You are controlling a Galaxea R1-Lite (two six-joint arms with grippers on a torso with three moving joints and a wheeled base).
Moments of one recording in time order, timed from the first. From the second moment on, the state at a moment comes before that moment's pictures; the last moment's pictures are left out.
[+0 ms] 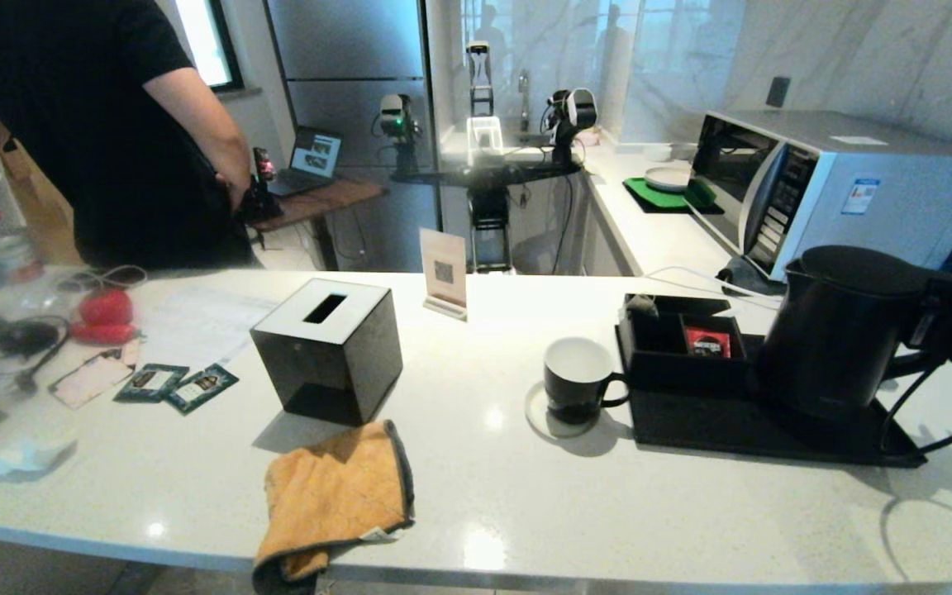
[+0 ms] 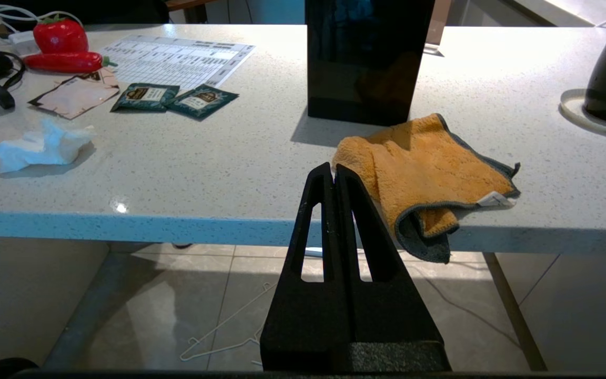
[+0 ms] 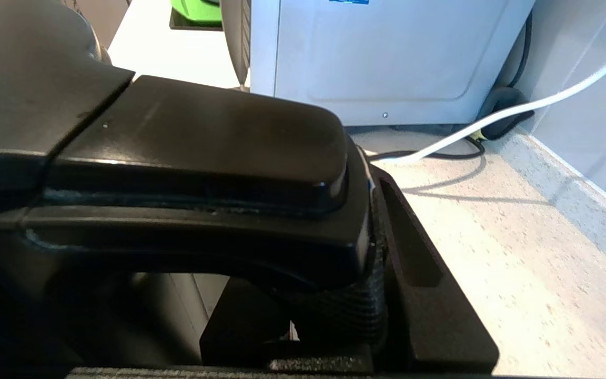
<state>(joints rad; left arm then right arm) 0.00 0.00 0.00 -0.01 -0.01 -0.01 -0.41 2.01 -0.71 -1.39 0.09 -0.07</state>
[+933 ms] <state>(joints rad) 0.00 0.00 0.00 -0.01 -0.01 -0.01 -0.32 1.66 -0.52 -1.13 0.08 -0.08</state>
